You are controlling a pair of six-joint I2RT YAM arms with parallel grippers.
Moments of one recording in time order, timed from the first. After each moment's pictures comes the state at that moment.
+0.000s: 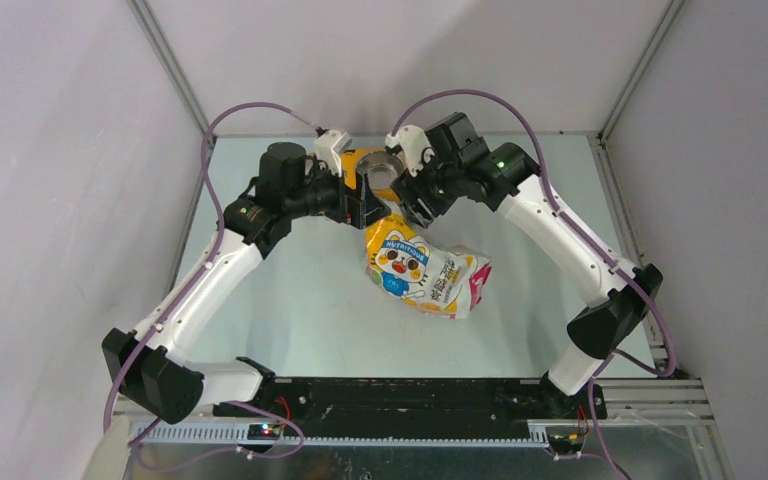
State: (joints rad) left arm -0.46 1.26 1.26 -0.43 0.46 -0.25; right arm 0.69 1.69 1.87 -1.01 -0.17 -0.17
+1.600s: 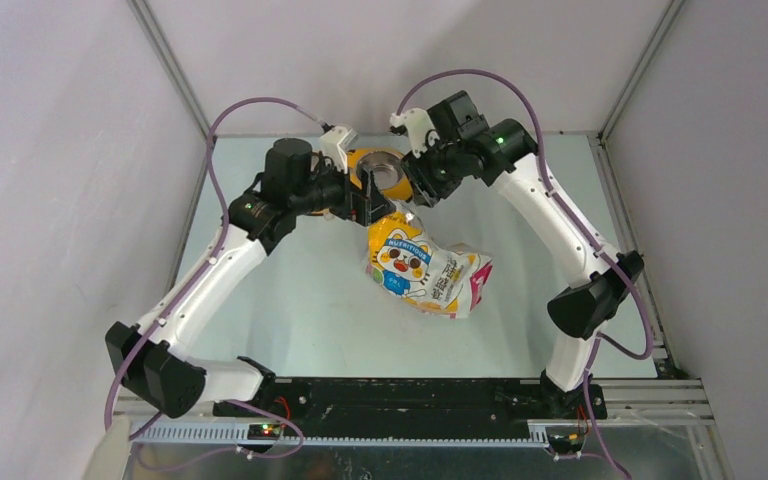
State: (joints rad) left arm -0.49 1.29 1.30 -0.43 0.45 -0.24; right arm 0.64 1.82 2.11 -1.17 -0.18 -0.14
